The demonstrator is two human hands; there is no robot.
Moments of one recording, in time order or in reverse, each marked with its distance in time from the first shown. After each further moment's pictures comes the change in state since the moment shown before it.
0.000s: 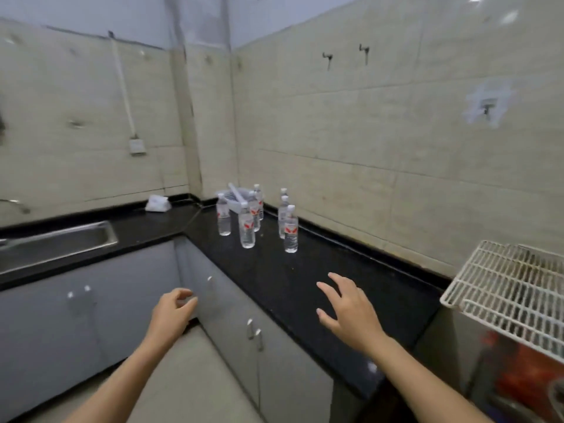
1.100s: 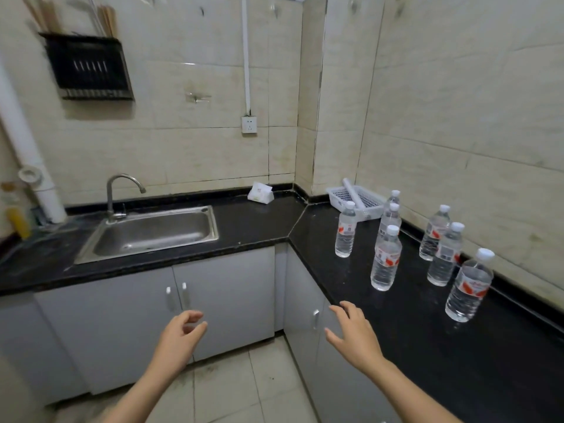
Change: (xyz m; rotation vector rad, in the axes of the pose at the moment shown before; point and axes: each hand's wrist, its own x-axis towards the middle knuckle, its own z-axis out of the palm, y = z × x) left_hand 0.293 -0.199 -0.121 -0.007 0.180 -0.234; right_hand 0.342 -0.198 0.297 0.424 -0.504 0.045
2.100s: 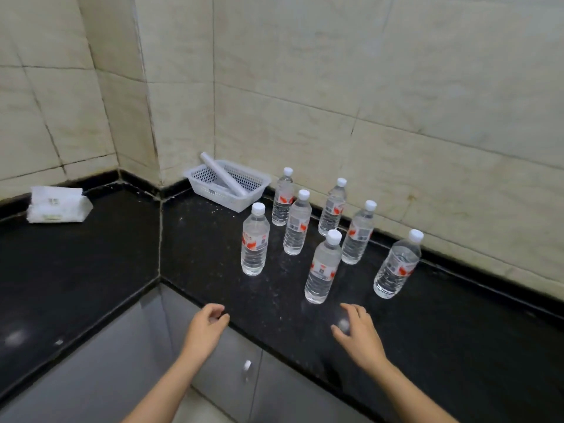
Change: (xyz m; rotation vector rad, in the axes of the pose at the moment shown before) left_hand 0.326 0.042 0.272 -0.091 -0.734 0.125; right_hand 0.163 0.093 0.027 0.124 0.256 0.871
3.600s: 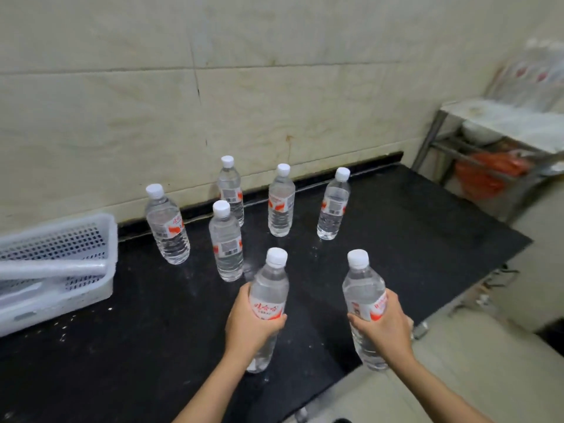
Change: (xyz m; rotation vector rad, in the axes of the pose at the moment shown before) left_hand 0.213 0.069 0.070 0.089 -0.965 0.393; right_hand 0.029 -0.118 0.071 0.335 0.855 0.960
